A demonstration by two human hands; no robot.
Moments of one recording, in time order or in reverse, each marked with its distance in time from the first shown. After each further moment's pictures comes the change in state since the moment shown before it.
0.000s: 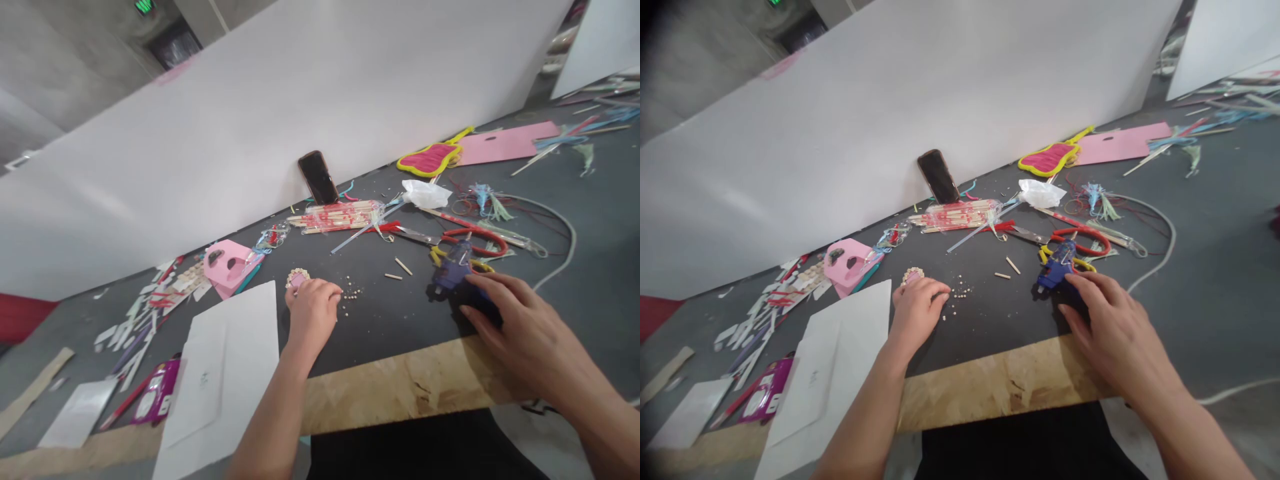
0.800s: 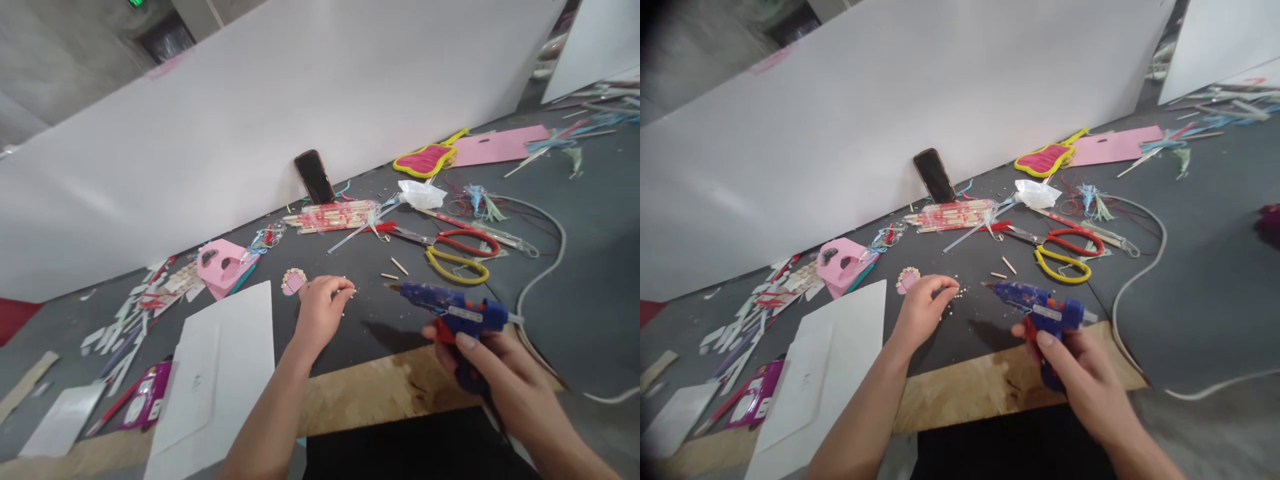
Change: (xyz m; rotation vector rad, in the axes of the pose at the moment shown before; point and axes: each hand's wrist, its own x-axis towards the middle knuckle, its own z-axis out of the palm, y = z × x) left_hand 0.006 0.015 0.000 -0.228 -0.009 0.071; right_hand -0.022 -0.068 -0.030 1.319 -0.264 0.758
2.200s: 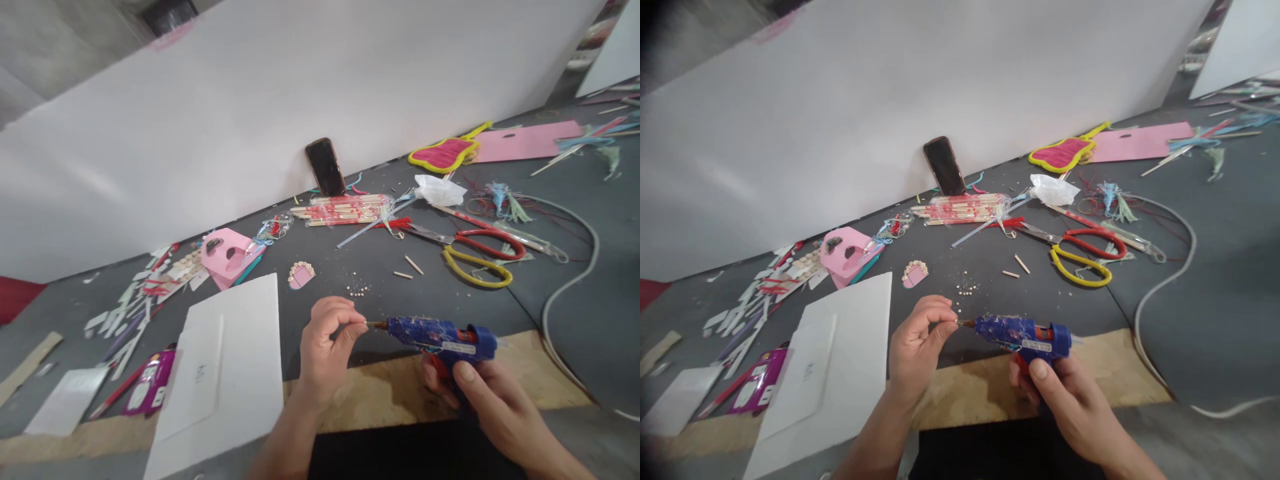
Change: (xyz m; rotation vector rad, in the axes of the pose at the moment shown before) left_hand -0.053 -0.002 0.007 -0.624 0.300 0.097; right_hand -0.008 0.013 0.020 -0.059 -0.308 -0.054
